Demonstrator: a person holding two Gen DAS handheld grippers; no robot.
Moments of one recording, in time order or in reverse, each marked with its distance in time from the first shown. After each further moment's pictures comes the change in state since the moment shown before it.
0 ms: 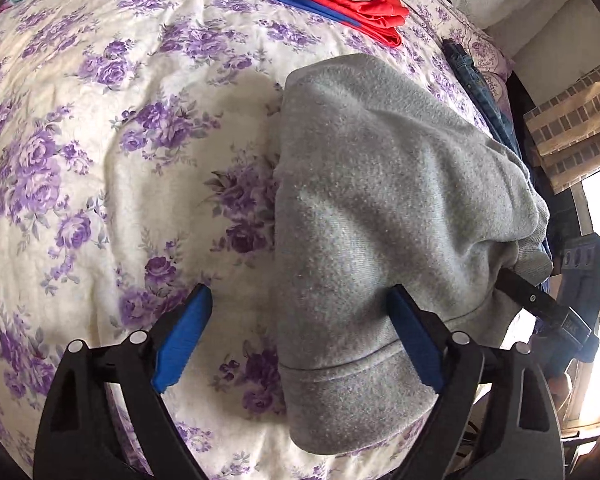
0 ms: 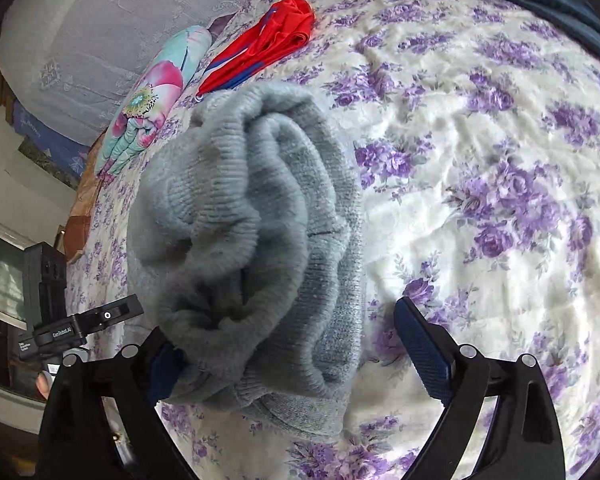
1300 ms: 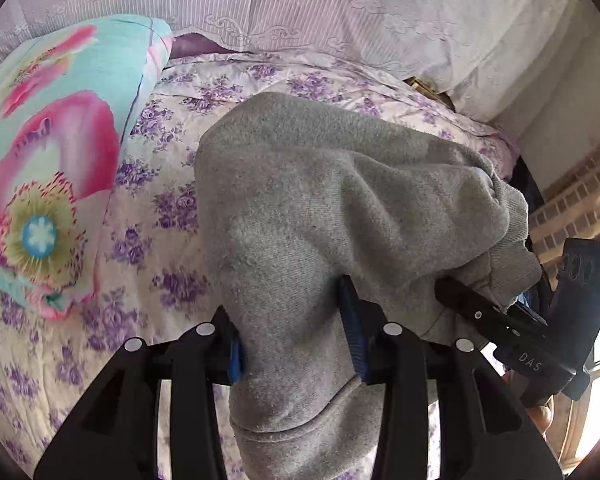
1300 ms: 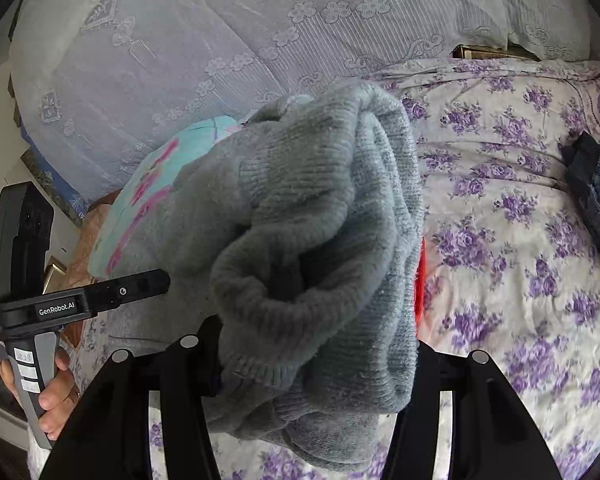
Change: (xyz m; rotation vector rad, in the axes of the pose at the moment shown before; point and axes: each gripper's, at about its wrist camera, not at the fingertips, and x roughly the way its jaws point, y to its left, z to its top) left arm -0.024 -0.054 0.368 0.120 -0.126 0.041; right arm 0.061 0.133 0.349 -0.236 -0.182 -0.065
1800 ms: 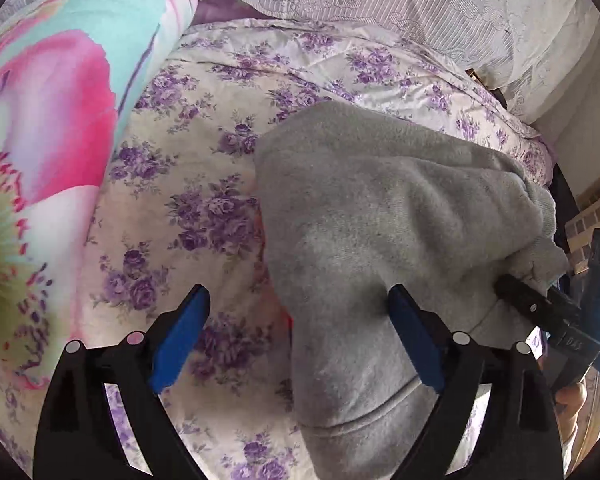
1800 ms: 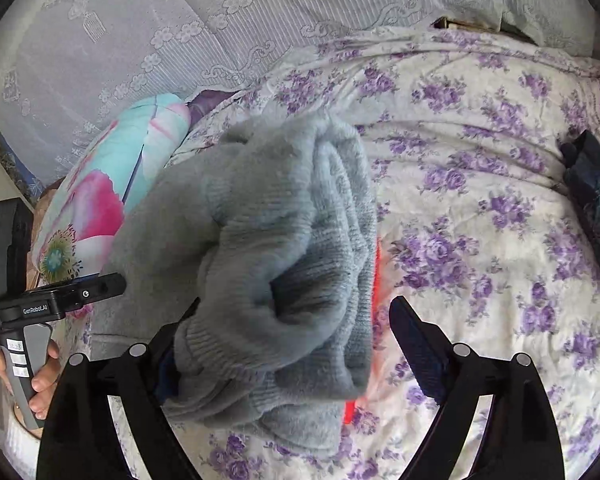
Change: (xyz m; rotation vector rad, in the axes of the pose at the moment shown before) left arm 0.072 0.067 0.002 -0.006 -0.026 0.047; right arm 0.045 -0.035 -0.003 -0.046 0.004 -0.147
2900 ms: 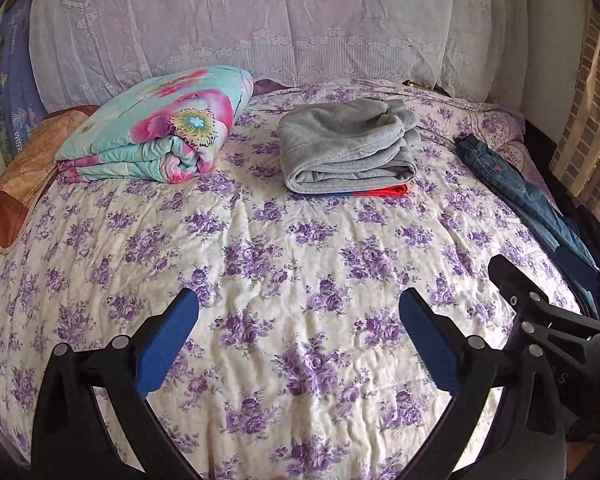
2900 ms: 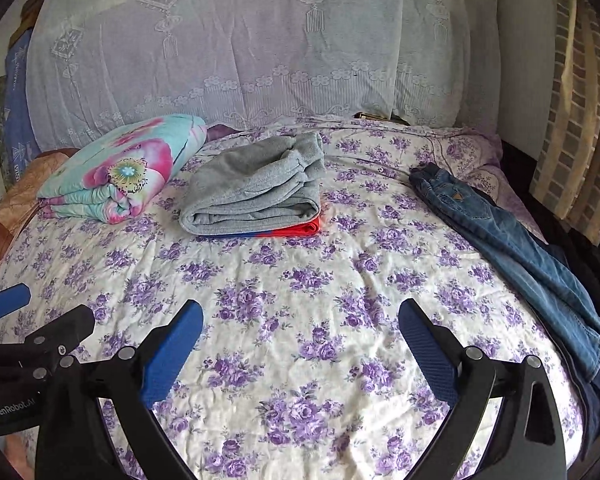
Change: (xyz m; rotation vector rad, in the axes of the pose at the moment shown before) left arm -0.206 -0.115 -0.320 0.077 -0.342 0.289; right arm -0.233 0.124 -0.260 -0.091 -0.284 -0.339
